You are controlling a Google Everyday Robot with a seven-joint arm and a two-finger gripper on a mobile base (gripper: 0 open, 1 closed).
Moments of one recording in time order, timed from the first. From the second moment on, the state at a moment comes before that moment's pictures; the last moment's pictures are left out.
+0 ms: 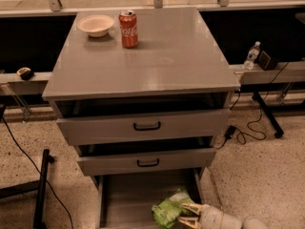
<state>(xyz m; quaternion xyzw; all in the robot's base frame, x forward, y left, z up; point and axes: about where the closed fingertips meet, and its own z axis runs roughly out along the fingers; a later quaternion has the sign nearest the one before) 0.417 -0.132 0.360 -0.56 0.54 0.19 0.61</state>
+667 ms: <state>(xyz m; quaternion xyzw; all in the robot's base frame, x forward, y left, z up) 0.411 -0.123 0.571 -0.68 0.33 0.04 0.65</state>
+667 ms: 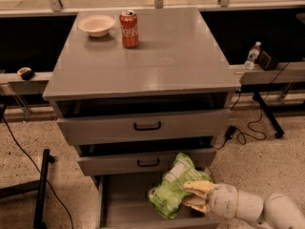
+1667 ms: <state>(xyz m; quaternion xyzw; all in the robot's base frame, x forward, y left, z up) 0.467 -0.140 0.869 -0.68 0.27 -0.04 0.68</state>
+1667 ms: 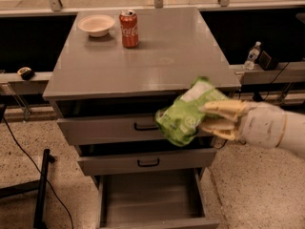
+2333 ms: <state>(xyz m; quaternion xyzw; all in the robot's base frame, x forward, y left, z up) 0.473 -0.126 0.939 -0.66 0.27 -0.06 0.70</state>
